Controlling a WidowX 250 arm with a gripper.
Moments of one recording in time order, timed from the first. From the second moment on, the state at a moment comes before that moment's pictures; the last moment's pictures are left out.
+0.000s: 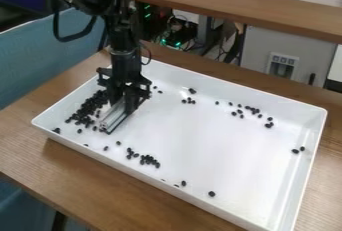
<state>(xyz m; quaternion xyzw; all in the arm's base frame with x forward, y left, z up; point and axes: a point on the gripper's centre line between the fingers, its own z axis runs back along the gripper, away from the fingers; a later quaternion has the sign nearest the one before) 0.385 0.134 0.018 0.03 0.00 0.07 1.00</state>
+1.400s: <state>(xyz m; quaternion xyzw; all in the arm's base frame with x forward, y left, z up) 0.400 -0.079 0.066 -0.07 -0.04 -0.02 1.00</state>
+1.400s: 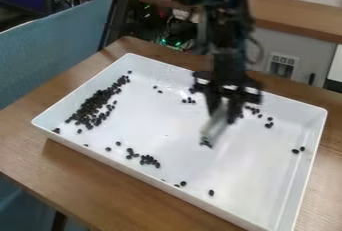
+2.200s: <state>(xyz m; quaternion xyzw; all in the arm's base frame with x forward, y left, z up) 0.425 -0.171 0.027 -0.07 -0.02 -0.05 1.00</state>
